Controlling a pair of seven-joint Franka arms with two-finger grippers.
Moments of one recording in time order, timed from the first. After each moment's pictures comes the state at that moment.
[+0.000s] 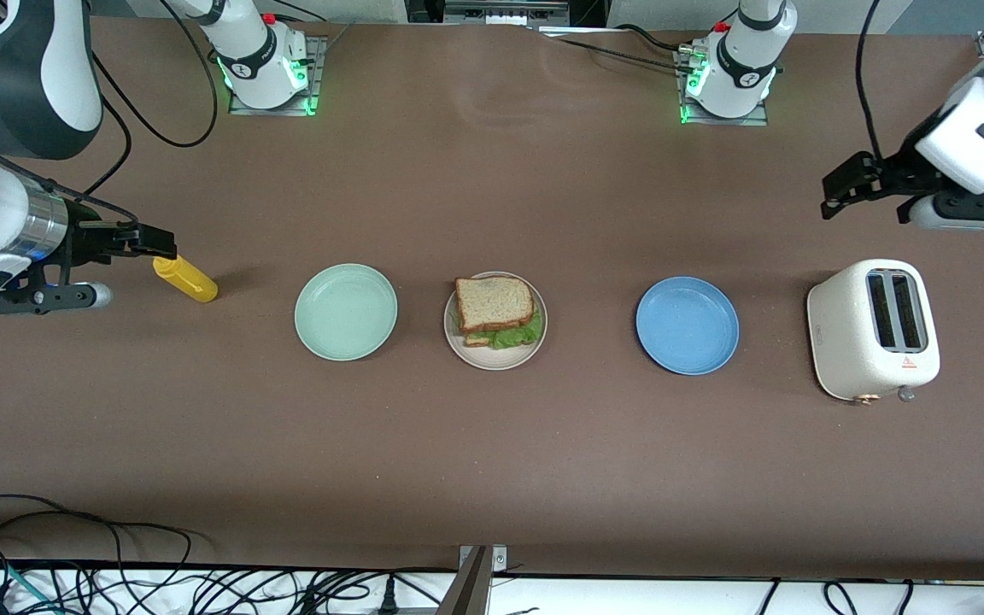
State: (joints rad) left arm 0.06 0.02 -0.15 -1.55 -0.04 1.57 -0.10; right arm 0.51 0.27 -0.51 -1.50 0.14 1.53 -0.09
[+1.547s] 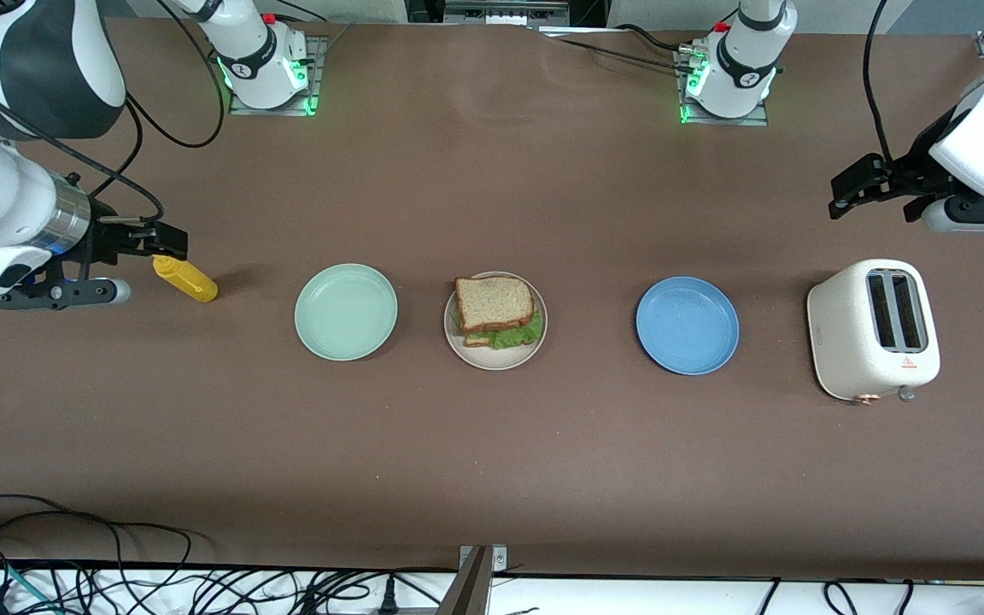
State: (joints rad) left arm 0.06 0.02 -0.16 -1.55 -0.04 1.55 -0.10; right arm 0.12 0.23 0.01 -1.50 -0.03 1.56 0.04
